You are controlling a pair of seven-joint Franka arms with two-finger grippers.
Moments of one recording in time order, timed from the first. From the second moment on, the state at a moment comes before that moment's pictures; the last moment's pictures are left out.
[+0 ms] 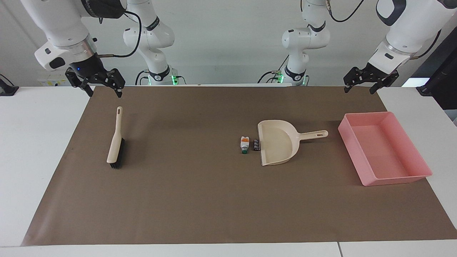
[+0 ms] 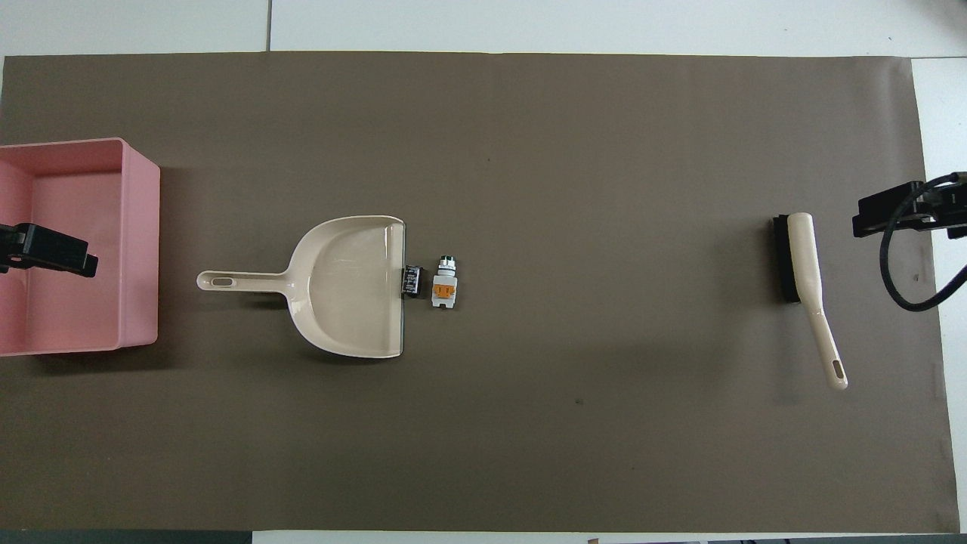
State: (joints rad) left arm -0.01 -0.05 -0.02 -1.61 -0.02 1.46 0.11; right arm 0.08 -0.02 -0.09 -1.56 -0.02 1.51 0.04
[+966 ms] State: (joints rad) left arm -0.01 -0.05 -0.02 -1.61 -0.02 1.45 0.11; right arm 0.04 -0.06 -0.10 -1.68 -0.02 1.58 0.04
